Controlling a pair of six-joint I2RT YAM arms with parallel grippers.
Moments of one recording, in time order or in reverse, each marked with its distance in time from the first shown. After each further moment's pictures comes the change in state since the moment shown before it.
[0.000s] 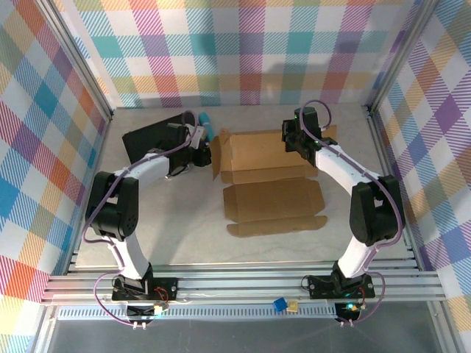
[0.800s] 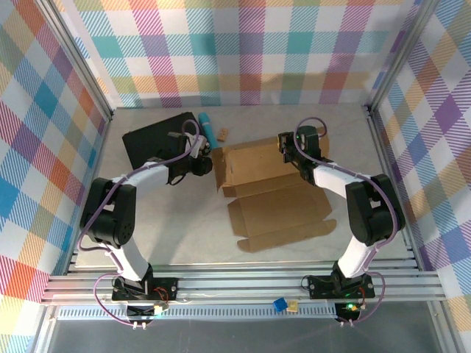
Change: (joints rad) left arm -0.025 -0.068 -0.125 0.026 -0.095 0.013; right arm 0.000 0.003 -0.291 0.488 -0.089 -0.099
